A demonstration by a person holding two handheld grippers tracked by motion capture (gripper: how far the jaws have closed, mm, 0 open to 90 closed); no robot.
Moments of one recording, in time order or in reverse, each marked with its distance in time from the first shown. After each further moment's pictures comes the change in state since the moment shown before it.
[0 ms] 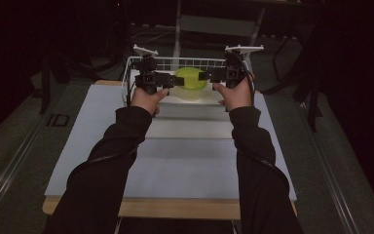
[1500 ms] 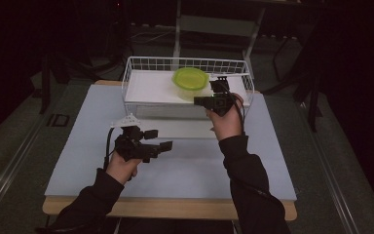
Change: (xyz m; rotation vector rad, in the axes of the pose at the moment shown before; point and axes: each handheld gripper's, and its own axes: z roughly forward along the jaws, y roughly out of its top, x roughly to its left) left arm 0.023 -0.167 -0.047 -0.080 -0.139 0.360; right arm 0.026 -0.070 0.009 0.004 -0.026 -0.138
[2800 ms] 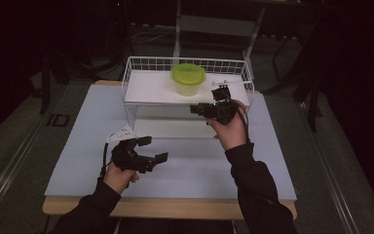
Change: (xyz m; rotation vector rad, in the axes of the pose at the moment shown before) left arm 0.006 -0.027 -0.008 -0.037 0.000 0.050; right arm 0.004 -0.024 -0.012 -0.005 0.066 -0.090
